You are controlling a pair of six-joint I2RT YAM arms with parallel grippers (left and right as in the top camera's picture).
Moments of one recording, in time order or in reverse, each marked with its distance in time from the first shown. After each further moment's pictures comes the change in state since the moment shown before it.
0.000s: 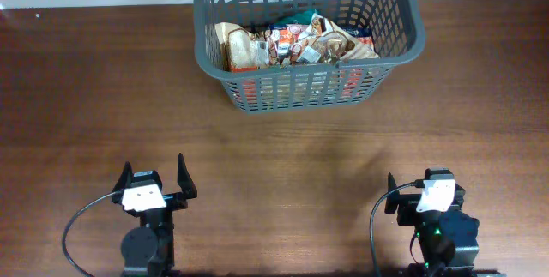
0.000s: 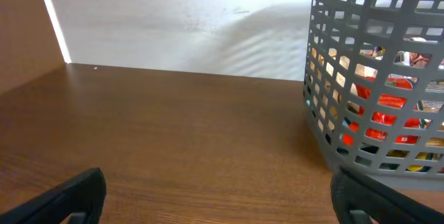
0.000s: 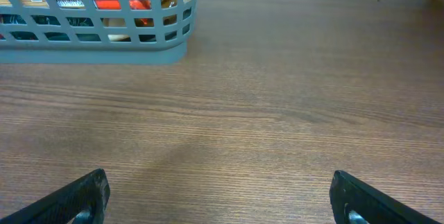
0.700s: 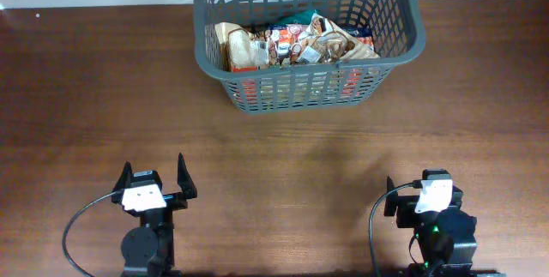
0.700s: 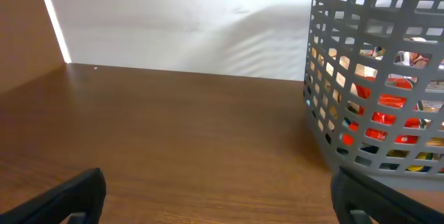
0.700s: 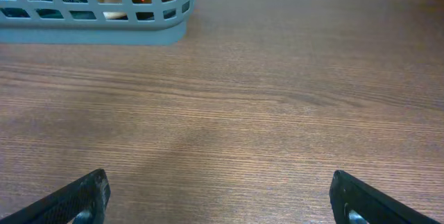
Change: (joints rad) left arm 0.000 0.000 0.000 0.000 0.000 0.000; right arm 0.000 0.022 0.001 -0.037 0.000 -0.001
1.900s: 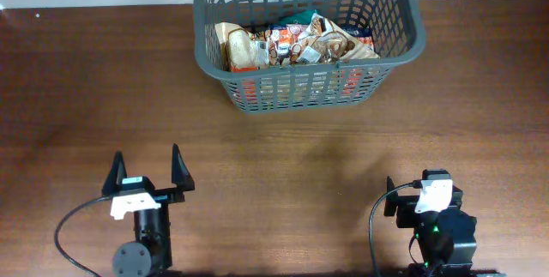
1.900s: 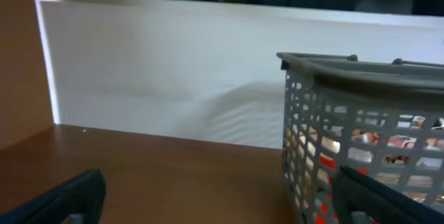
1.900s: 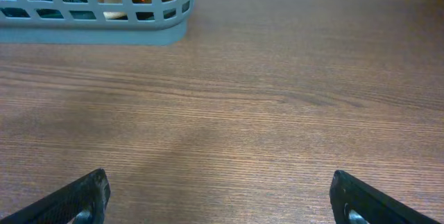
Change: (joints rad) left arm -0.029 0.016 0.026 0.232 0.000 0.000; right arm 0.000 0.000 0.000 0.000 0.000 0.001
